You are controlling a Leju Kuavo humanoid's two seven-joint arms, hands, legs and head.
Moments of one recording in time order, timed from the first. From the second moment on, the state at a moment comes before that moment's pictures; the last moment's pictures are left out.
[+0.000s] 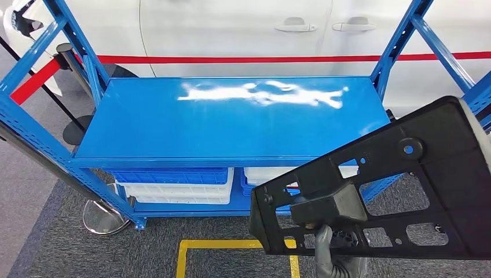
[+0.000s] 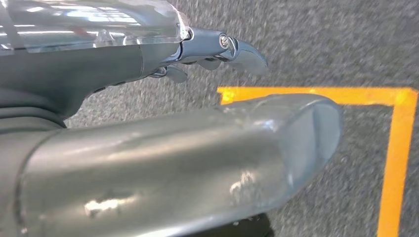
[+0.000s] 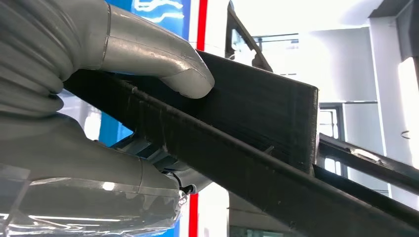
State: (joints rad) left arm -0.03 -0.15 0.96 -0.23 -0.96 0.10 -0.50; right arm 0.42 0.13 0.31 -1.99 0.10 -0.23 -0.65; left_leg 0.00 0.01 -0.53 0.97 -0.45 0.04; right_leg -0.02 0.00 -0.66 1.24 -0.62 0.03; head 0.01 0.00
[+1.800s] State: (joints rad) left arm -0.03 -0.17 1.02 -0.24 -1.02 0.06 -0.51; right arm 0.44 0.21 0.22 -1.98 0.05 -0.08 -0.65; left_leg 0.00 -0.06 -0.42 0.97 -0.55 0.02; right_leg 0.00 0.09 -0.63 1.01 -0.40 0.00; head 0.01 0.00
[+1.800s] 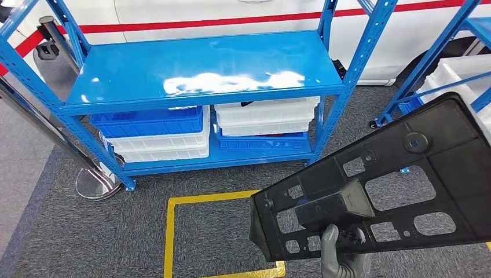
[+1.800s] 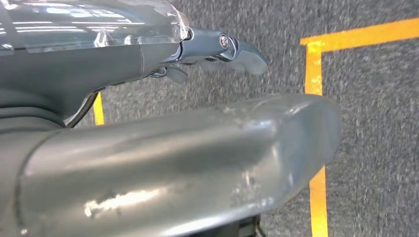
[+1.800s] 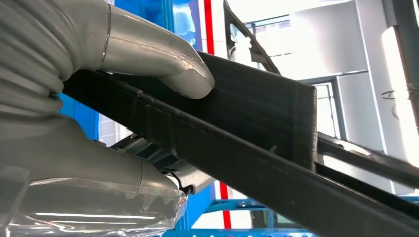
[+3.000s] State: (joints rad) left arm -0.03 -0.17 1.10 -0.24 -1.04 0.06 -0.51; right arm 0.55 0.35 -0.03 -2.00 0.08 0.06 -0.66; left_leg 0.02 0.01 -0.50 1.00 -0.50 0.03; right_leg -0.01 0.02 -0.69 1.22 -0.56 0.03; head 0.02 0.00
